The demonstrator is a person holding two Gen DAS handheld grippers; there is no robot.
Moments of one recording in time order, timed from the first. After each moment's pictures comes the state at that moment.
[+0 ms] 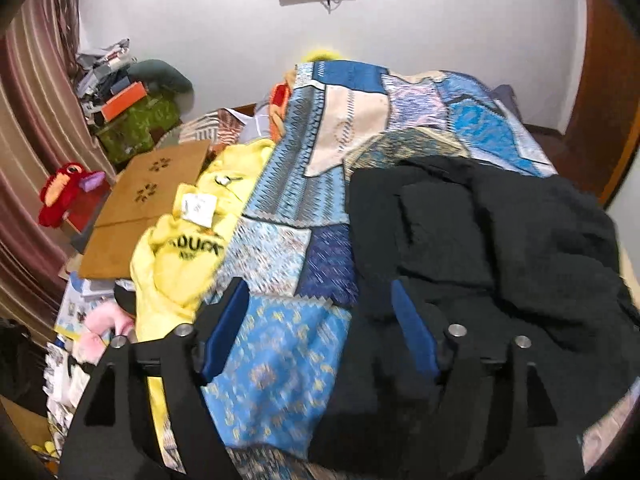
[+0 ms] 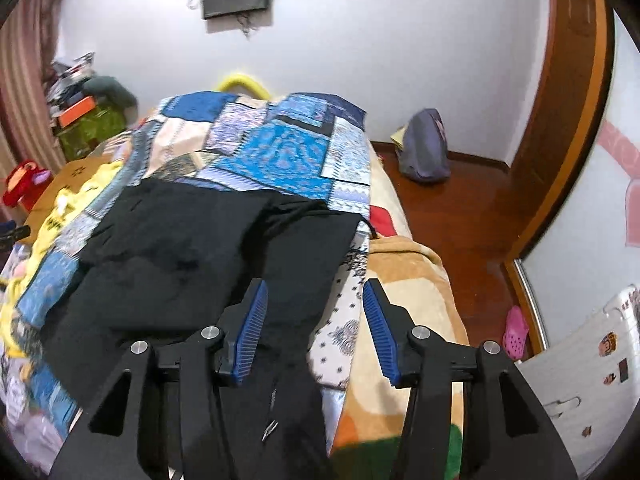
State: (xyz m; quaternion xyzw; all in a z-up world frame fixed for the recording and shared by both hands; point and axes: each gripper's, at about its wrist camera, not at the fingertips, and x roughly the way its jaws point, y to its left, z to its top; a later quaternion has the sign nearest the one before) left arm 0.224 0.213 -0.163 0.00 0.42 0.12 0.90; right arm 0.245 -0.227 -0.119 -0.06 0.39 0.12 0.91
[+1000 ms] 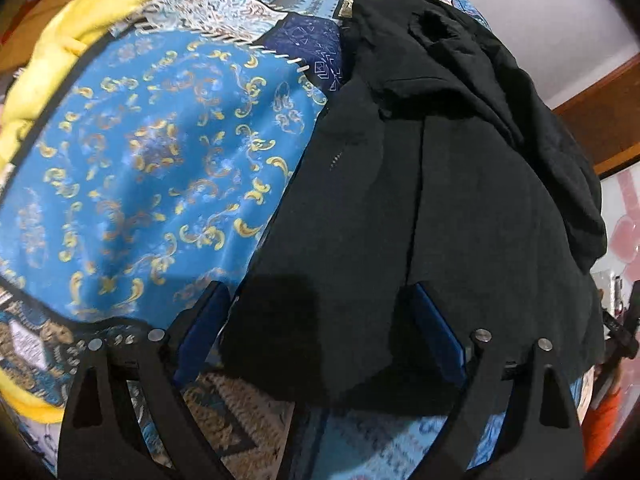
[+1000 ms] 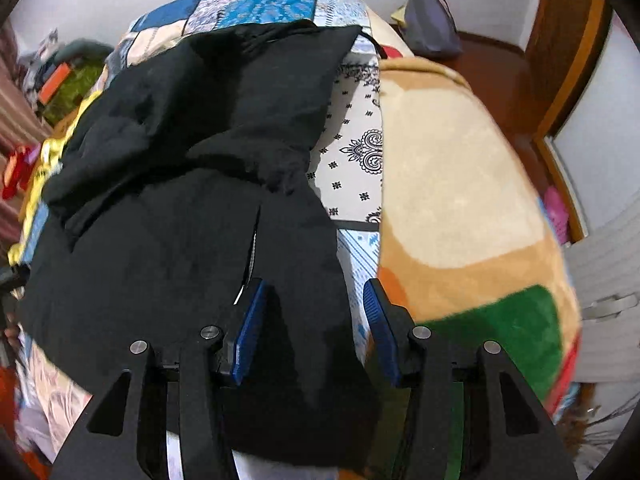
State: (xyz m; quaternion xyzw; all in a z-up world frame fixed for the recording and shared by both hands) left arm 0.187 0.252 -0.337 -0.24 0.56 0.01 0.79; right arm 0.240 -0.249 -0.261 0.03 0.56 0.11 0.82
